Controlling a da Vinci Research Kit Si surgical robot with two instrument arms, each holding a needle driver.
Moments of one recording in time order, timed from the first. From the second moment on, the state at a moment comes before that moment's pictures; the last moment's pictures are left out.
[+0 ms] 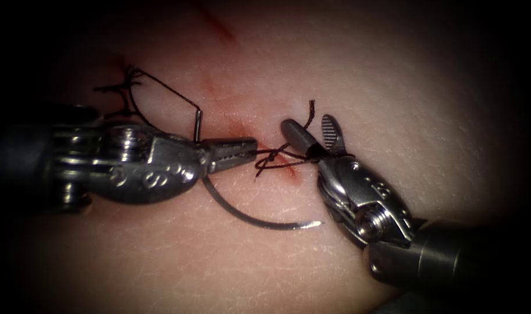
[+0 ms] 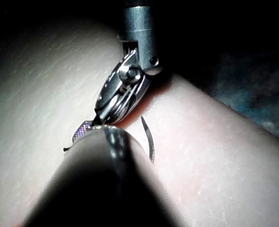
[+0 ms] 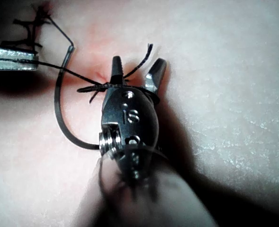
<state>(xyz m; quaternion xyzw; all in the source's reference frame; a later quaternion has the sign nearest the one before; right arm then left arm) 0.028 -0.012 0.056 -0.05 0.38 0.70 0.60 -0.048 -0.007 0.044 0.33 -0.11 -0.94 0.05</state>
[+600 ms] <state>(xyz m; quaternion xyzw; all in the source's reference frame) 0.030 -0.011 0.057 -0.02 0.38 0.69 0.61 -0.048 -0.007 0.044 0.33 -0.11 -0.93 0.05</state>
